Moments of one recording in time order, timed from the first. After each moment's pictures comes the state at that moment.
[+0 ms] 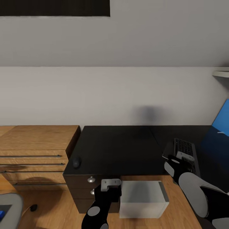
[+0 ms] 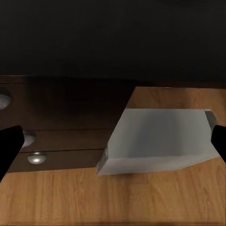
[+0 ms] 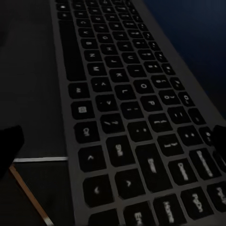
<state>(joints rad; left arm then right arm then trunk) -0.09 -0.17 -0.56 -1.58 0.31 0.55 0.57 -0.96 -0.12 -0.22 -0.14 -0.07 -0.12 -0.56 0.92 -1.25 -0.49</state>
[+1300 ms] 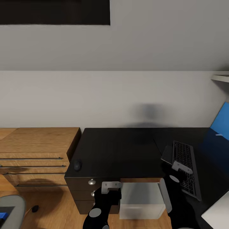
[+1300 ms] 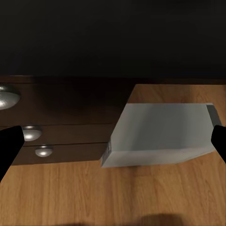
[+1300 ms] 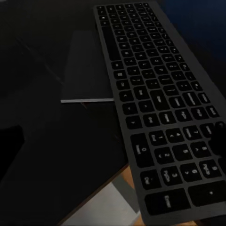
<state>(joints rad) -0.09 -0.17 -0.57 -1.53 0.31 0.55 0.57 -0.39 0.14 -0.23 -1.24 -0.08 0.29 -0.54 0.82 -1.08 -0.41</state>
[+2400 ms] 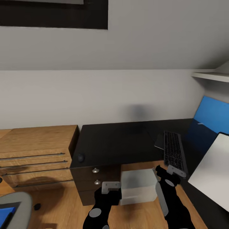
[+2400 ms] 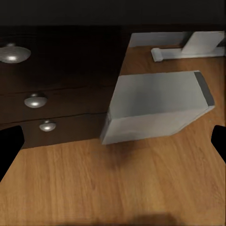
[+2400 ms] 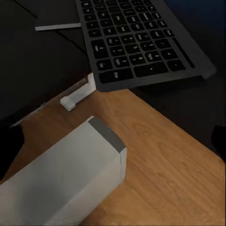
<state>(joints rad) -0.09 -0.17 -0.57 -1.53 0.31 0.55 0.57 -0.39 0.15 -0.19 -1.12 -0.11 0.22 -0.51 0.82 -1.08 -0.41</state>
